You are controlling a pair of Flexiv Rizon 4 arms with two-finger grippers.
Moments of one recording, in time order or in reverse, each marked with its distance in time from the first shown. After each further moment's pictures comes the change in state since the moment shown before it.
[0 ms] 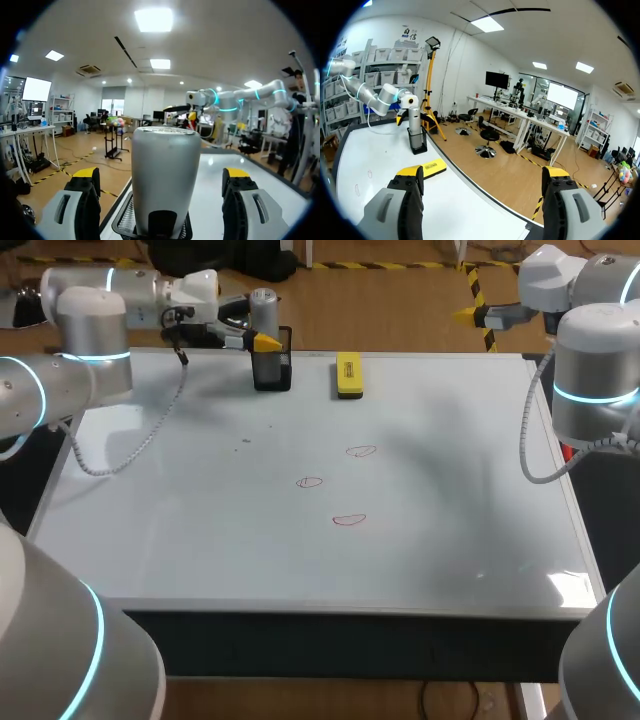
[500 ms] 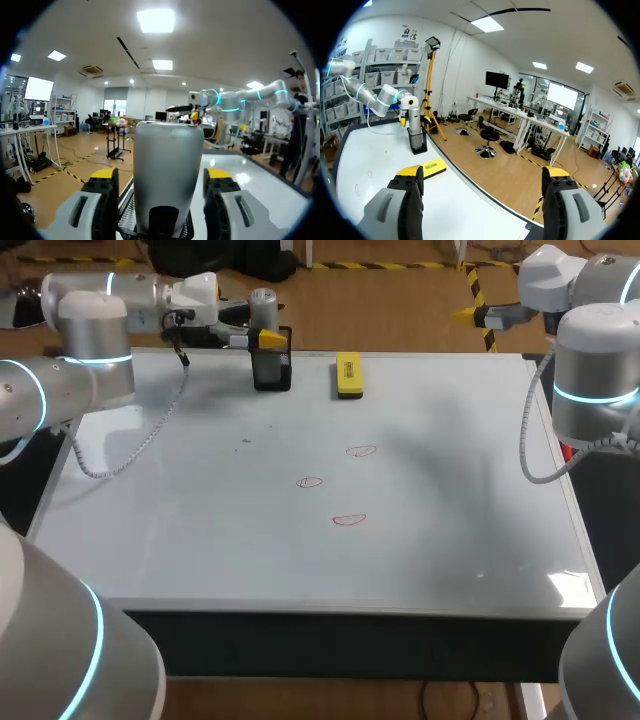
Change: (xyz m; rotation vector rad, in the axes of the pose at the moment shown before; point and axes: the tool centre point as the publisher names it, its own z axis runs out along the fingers) left arm -0.002 0.004 0.000 0.010 -0.021 -0.004; right arm 0.000 0.000 0.000 0.000 0.000 0.000
